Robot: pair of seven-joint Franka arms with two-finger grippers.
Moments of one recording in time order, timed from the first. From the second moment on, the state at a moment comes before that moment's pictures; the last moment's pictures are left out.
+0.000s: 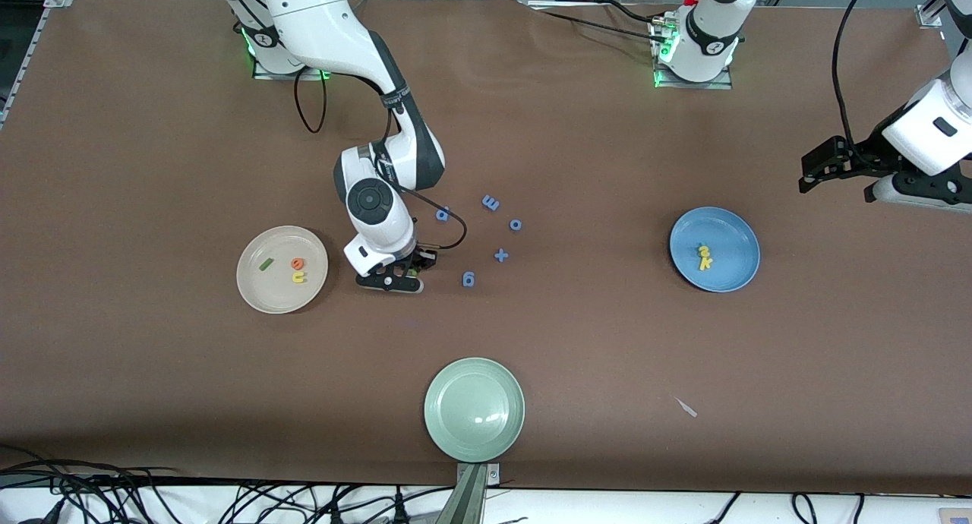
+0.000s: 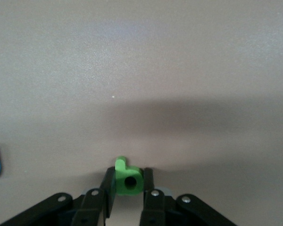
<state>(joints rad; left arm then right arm) -0.01 0.02 -0.01 -1.65 -0.04 1.68 0.09 0.91 0.76 -0.40 -1.68 0.40 2.38 0.42</state>
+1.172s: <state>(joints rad) -0.01 0.02 -0.03 -1.65 -0.04 1.68 0.07 0.91 0.61 -0.70 -1.97 0.39 2.36 -0.20</state>
